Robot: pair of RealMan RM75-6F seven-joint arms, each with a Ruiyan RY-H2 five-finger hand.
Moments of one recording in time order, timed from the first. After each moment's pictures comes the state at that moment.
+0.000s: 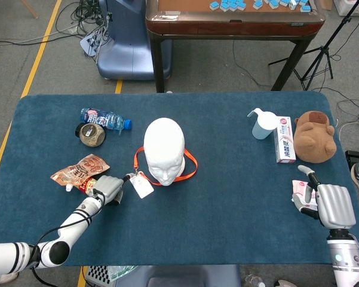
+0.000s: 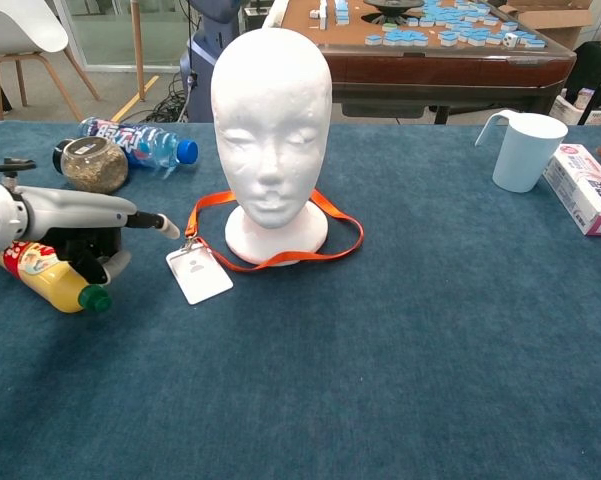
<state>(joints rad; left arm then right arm) -0.90 -1.34 -0.06 -1.74 0.58 0.81 0.60 0.17 -1.07 0.05 -1.95 -1.31 1.51 -0.24</state>
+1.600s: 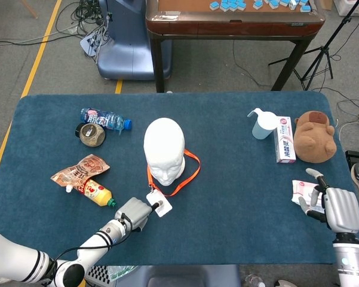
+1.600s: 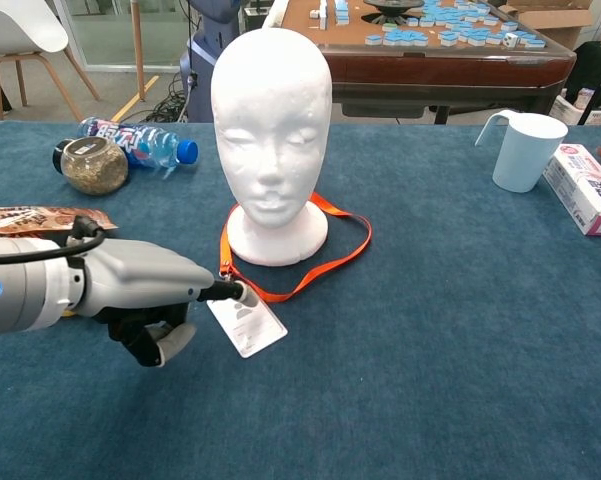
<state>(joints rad) -1.05 -1.43 0.08 -1.97 0.62 0.96 0.72 0.10 -1.07 0.09 -1.93 -1.31 1.48 -0.16</state>
